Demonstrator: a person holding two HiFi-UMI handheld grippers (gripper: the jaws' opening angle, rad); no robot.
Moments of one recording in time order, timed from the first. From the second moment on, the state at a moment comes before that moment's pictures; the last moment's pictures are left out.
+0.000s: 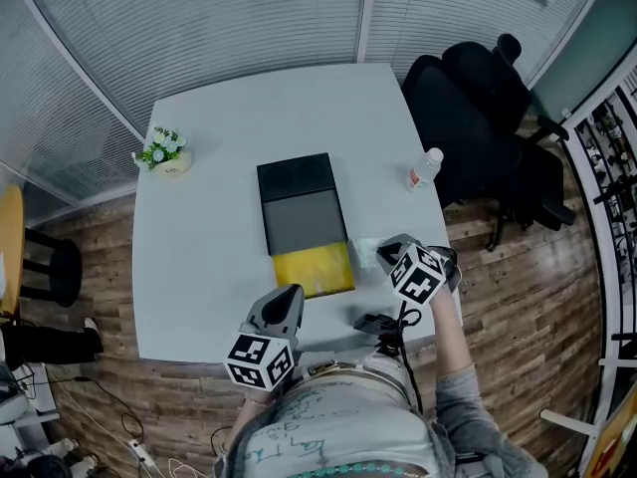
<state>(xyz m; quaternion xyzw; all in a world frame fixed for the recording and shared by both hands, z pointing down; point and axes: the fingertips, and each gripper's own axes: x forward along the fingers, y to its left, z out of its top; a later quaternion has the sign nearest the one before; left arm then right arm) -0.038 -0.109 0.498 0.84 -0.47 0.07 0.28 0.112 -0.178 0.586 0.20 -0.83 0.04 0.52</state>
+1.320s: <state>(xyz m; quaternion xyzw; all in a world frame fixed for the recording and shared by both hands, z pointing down) -0.038 -0.111 0.505 0.84 -0.46 0.07 0.29 0.127 -0.167 0.729 0.17 -0.78 0.14 0.59</state>
